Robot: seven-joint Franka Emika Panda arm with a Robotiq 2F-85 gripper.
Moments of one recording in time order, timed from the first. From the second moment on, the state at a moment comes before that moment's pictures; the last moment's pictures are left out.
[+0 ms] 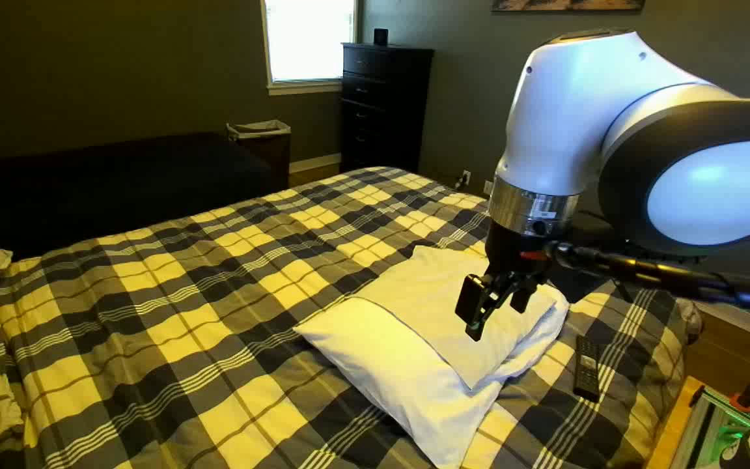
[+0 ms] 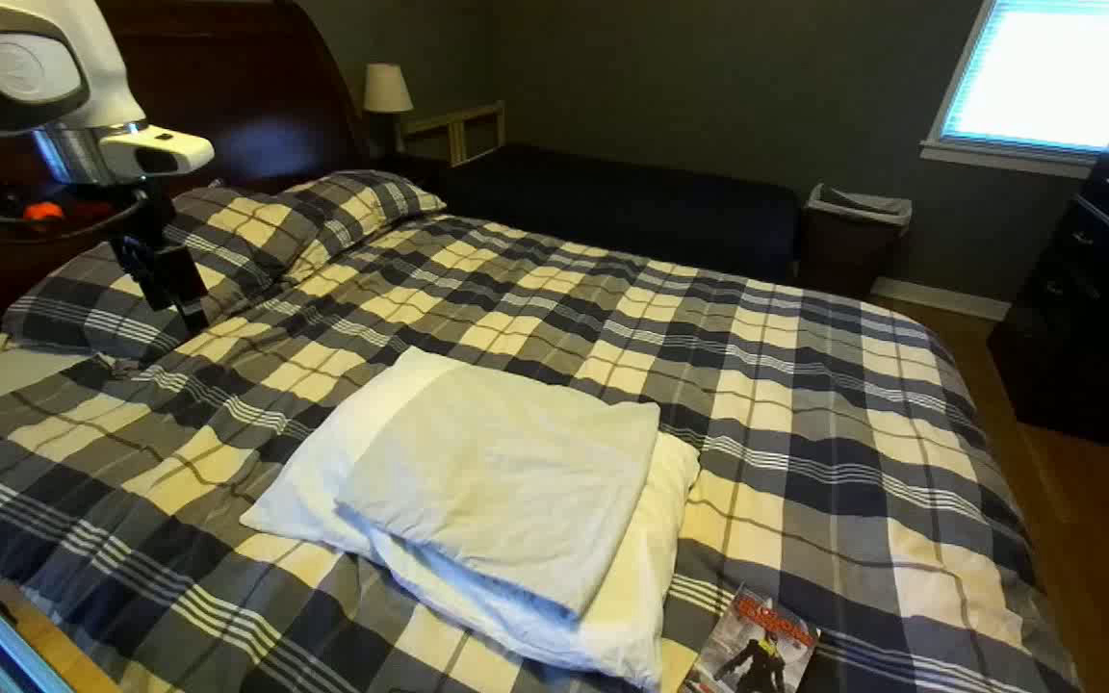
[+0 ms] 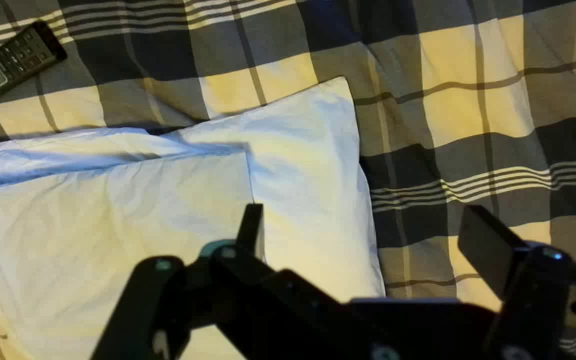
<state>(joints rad) 0.14 -0.48 0.39 -2.61 0.13 2.16 0.51</state>
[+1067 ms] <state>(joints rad) 0.10 -0.47 0.42 -2.74 -0.23 2.21 0.58</state>
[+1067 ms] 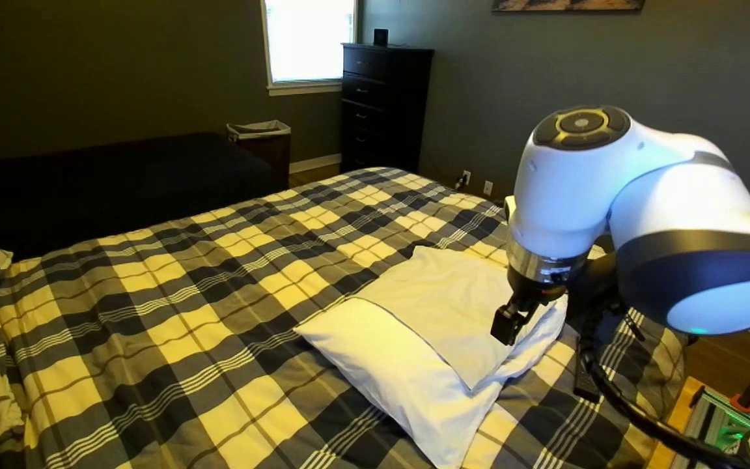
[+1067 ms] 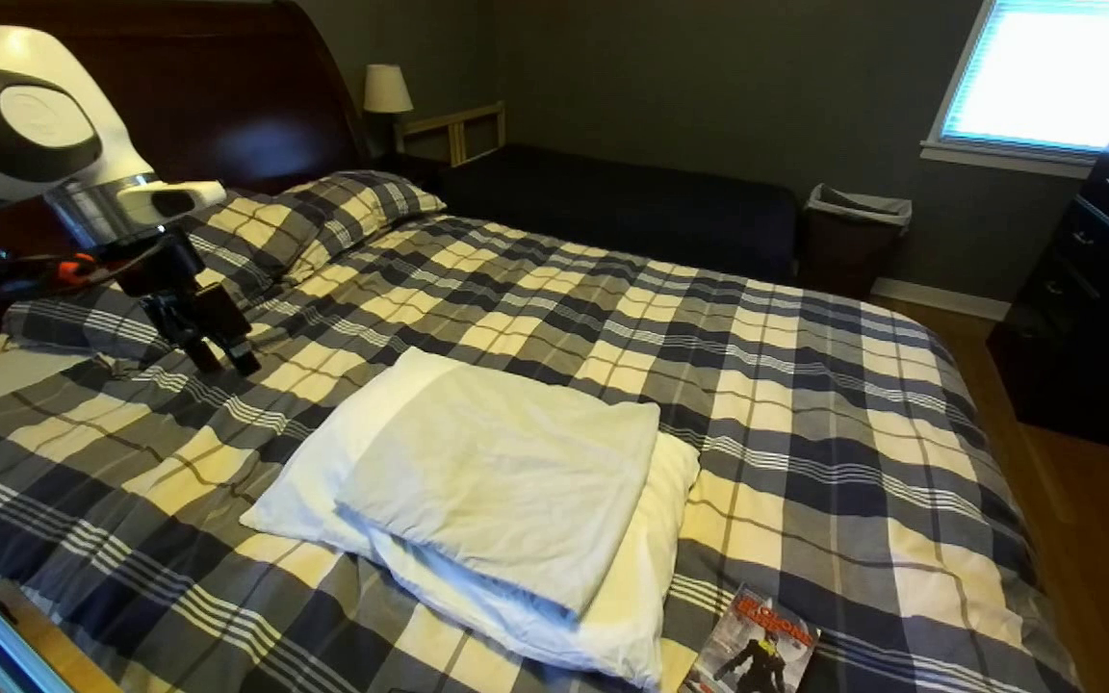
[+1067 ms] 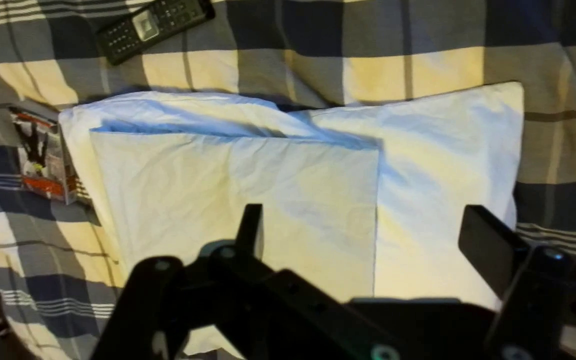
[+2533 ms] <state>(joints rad) 0.07 -0.01 0.37 -2.68 -0.86 2.30 0.94</state>
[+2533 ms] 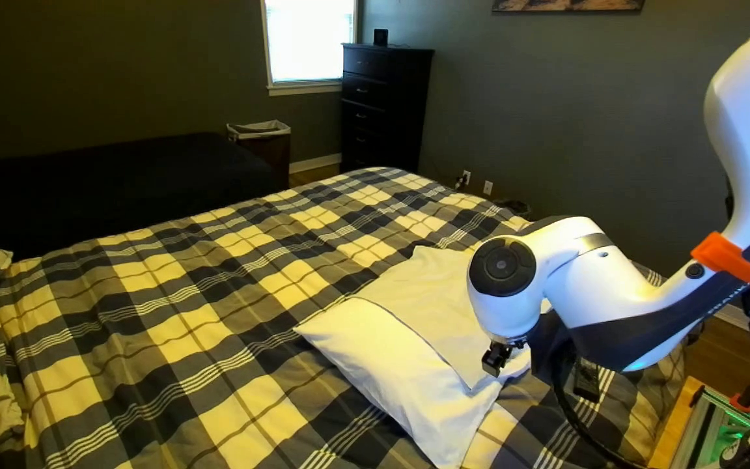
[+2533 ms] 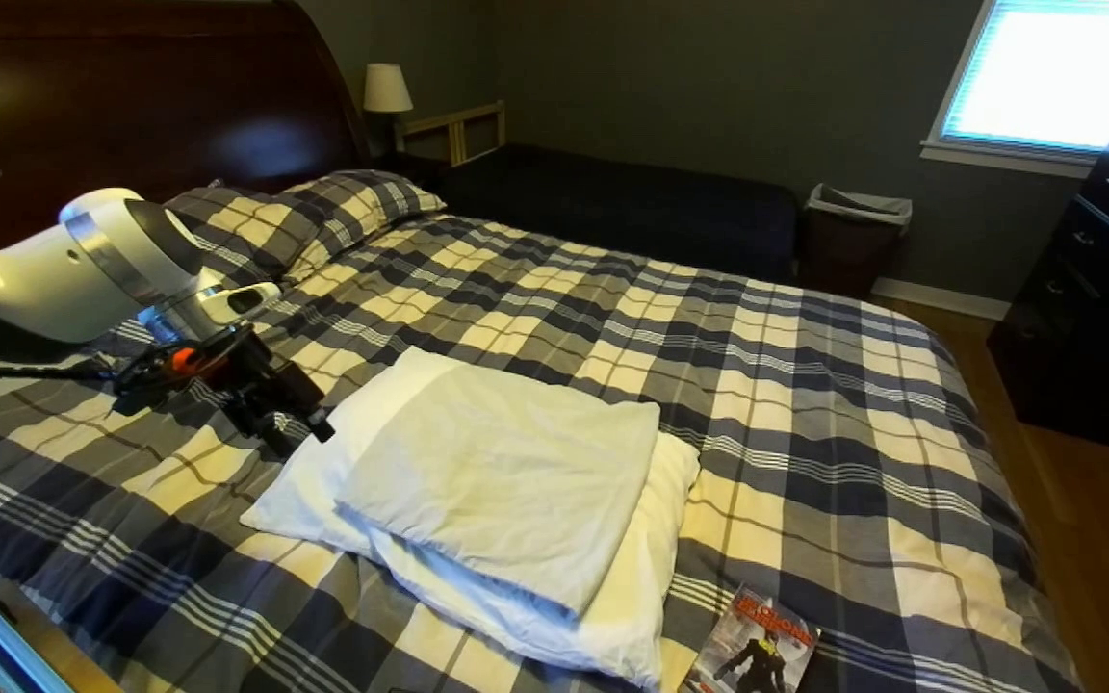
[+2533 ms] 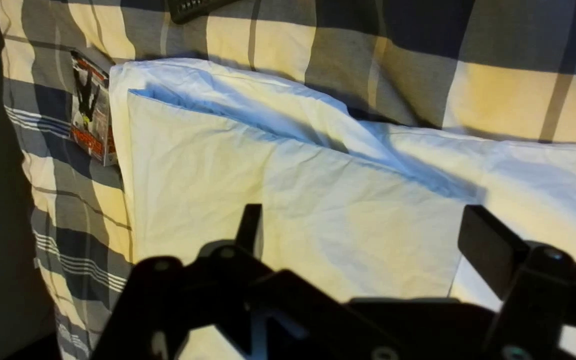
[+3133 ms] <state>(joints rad) 0.18 0.25 0.25 -2.55 -0.99 2.30 1.06</state>
